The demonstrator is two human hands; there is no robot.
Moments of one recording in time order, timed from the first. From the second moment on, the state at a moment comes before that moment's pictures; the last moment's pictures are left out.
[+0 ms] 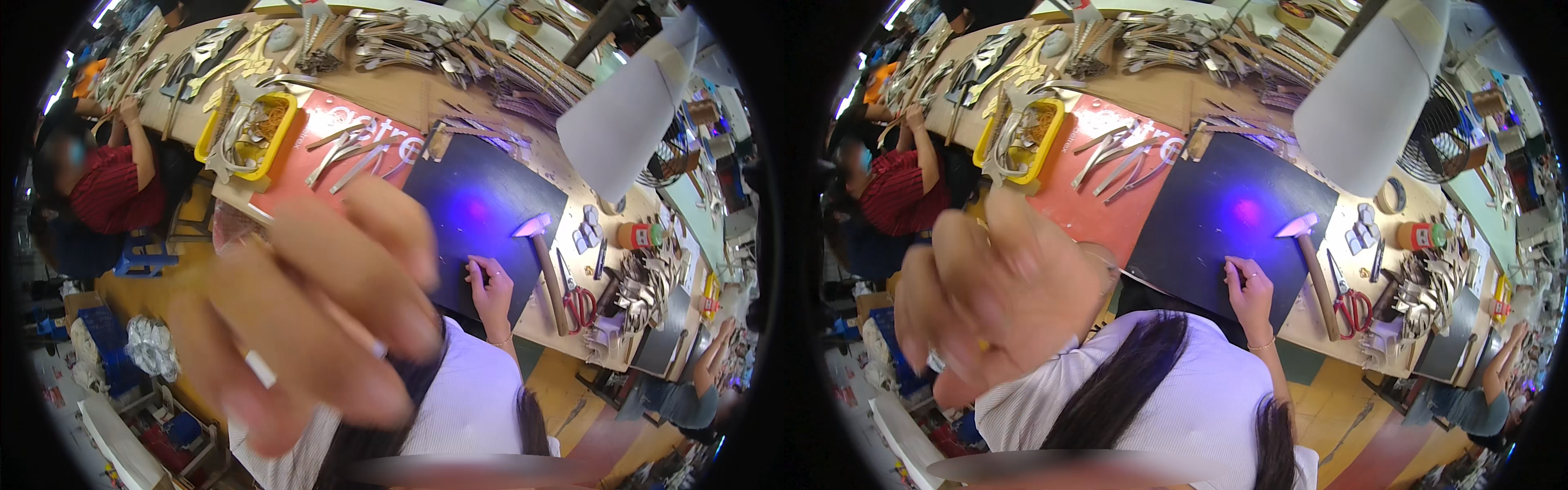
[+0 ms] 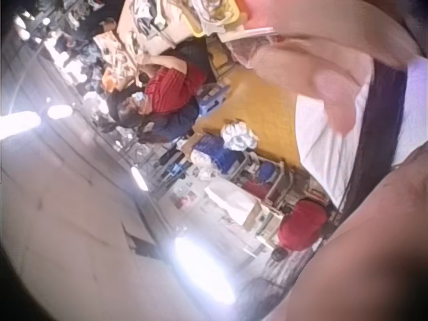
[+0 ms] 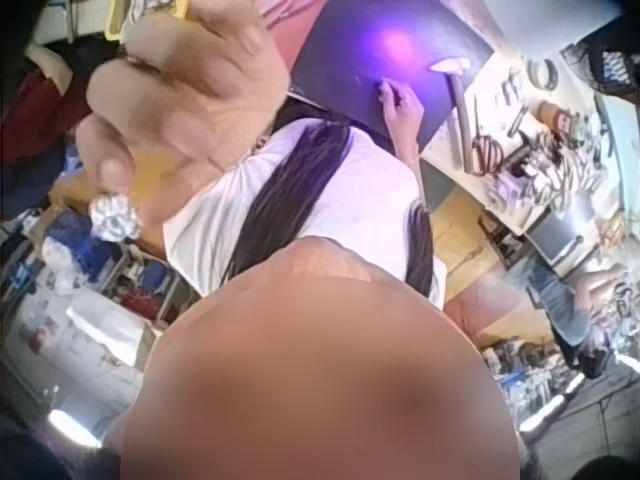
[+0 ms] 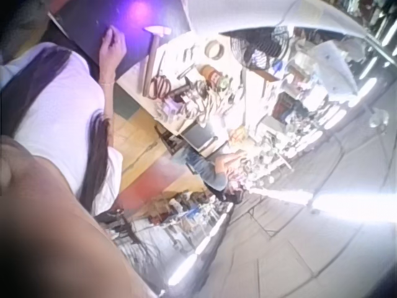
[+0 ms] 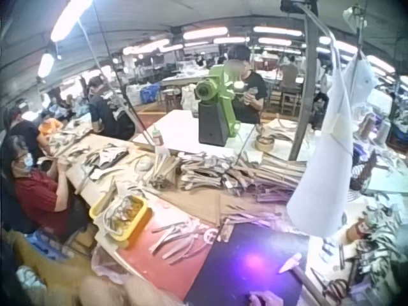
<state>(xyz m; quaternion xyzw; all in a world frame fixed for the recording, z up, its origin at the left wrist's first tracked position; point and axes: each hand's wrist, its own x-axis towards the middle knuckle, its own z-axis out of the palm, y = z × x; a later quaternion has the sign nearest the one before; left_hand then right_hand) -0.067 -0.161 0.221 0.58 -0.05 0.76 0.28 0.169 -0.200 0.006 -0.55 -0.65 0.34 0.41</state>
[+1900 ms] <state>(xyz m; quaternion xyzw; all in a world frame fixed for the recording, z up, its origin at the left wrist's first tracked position) -0.134 -0.097 0.008 0.67 0.70 0.16 0.17 0.143 -0.093 0.044 -0.45 -0.75 0.35 0.33</state>
